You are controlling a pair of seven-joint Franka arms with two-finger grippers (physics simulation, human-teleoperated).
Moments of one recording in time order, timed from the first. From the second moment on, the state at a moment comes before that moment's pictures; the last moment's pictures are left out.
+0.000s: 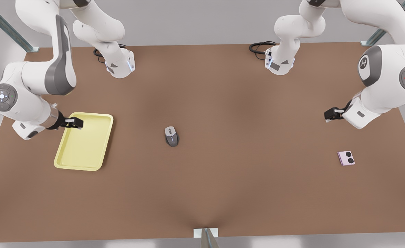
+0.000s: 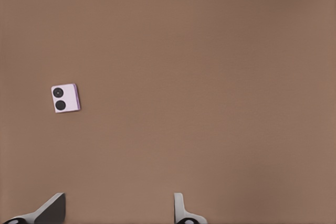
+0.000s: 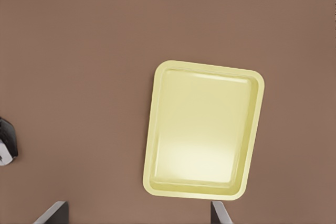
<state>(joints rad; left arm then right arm) -0.02 0.18 -0.01 -1.42 0.06 1.49 0.02 -0.04 0.14 0.06 -1.60 -0.08 1.60 0.02</state>
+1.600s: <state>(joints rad) 0.35 0.85 0.05 -1.46 0.01 2.23 0.35 -0.04 0.14 0.06 -1.59 -0.07 1.63 0.03</state>
